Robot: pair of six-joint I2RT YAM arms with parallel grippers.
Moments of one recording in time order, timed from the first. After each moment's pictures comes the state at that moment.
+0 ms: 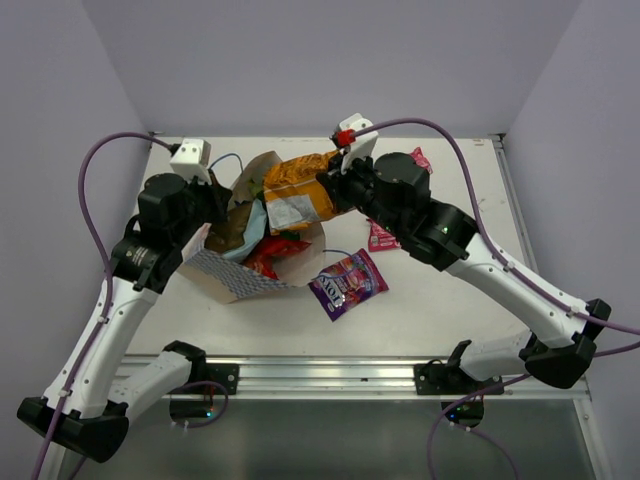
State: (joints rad) left arm -0.33 0.94 1.14 -0.51 -0.06 -0.23; right arm 0.93 1.33 1.54 -0.36 0.24 0.09
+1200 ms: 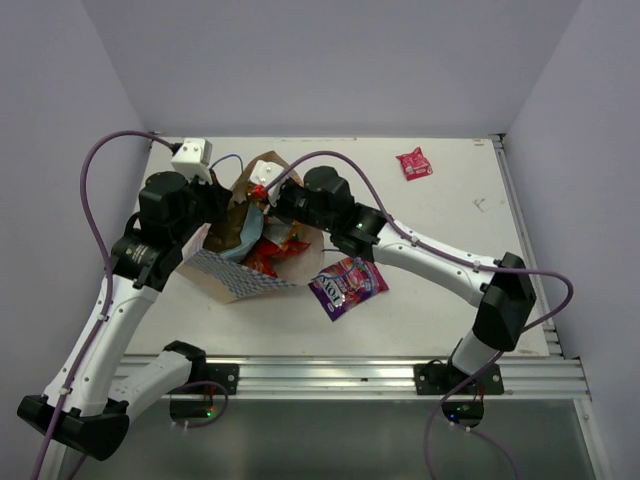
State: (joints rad) left arm -0.33 0.95 1.16 -0.54 -0.06 -0.22; right arm 0.96 1.65 1.46 0.03 -0.07 -0.40
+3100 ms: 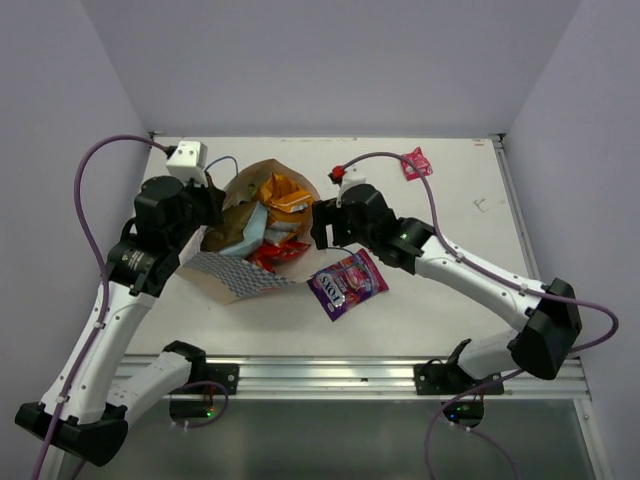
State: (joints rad) left arm -0.34 0.92 1.15 -0.54 -0.11 -0.20; right arm 0.86 1.37 1.21 -0.37 0.23 0.38
